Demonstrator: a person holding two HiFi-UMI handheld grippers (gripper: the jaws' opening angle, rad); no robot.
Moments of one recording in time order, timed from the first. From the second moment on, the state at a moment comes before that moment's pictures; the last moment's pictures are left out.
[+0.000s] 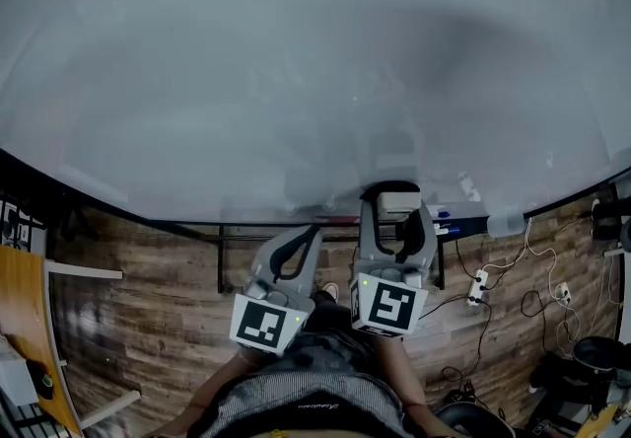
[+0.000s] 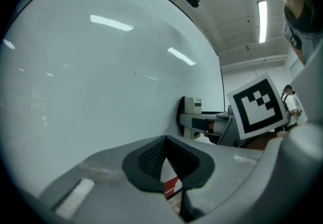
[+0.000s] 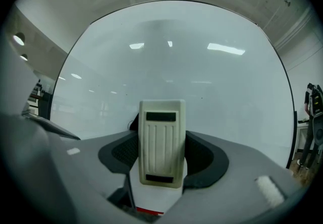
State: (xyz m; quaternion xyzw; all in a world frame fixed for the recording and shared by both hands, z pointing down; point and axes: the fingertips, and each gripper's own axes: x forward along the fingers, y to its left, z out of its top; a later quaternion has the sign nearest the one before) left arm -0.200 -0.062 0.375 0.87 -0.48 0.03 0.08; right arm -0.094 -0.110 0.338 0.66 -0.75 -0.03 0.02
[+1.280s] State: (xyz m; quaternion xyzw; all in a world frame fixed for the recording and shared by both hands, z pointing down) left arm -0.331 -0.058 0.378 0.90 -0.44 0.03 0.08; right arm -0.214 -0.100 0.337 0.69 -0.72 -0.02 0.02
